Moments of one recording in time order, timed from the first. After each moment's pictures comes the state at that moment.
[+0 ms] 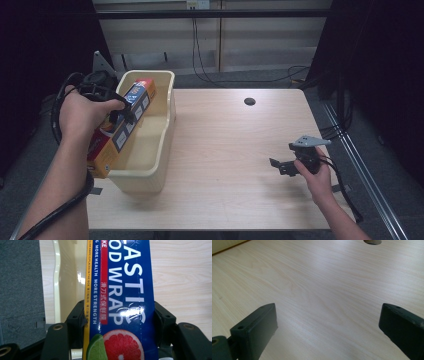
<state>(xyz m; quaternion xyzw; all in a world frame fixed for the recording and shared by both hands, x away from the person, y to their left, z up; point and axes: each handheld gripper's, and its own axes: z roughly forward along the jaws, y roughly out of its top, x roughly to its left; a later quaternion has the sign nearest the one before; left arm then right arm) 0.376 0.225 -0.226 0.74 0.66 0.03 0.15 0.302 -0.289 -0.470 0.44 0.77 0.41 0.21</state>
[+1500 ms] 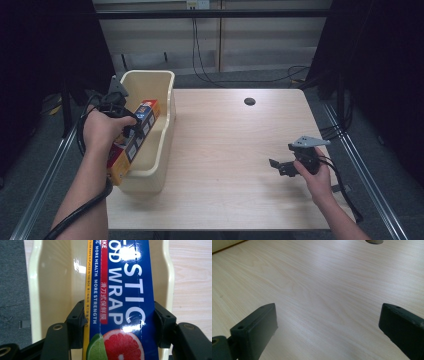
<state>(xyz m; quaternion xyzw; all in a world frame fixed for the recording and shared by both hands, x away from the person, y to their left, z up) 0.395 0.220 -0.298 0.73 0.68 0.00 0.11 0.301 -0.288 -0.471 0.44 0.77 0.41 0.20</state>
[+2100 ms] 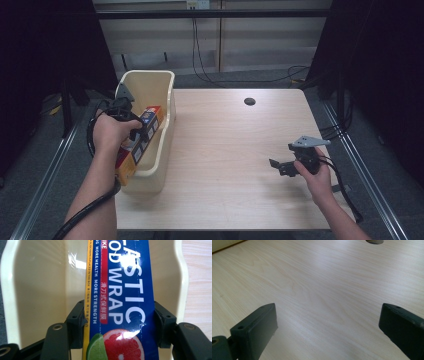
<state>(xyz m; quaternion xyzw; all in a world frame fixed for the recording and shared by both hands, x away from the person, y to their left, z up) 0.403 0.214 -0.321 0.73 0.68 -0.01 0.10 0.302 -0.288 -0.471 0.44 0.77 0.41 0.21</state>
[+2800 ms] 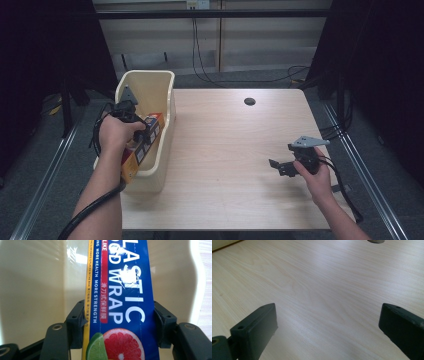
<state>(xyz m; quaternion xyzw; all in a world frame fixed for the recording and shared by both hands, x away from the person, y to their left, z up) 0.412 0.209 -0.336 0.72 0.69 -0.03 0.08 0.302 -0.288 -0.472 0.44 0.78 0.41 0.20</state>
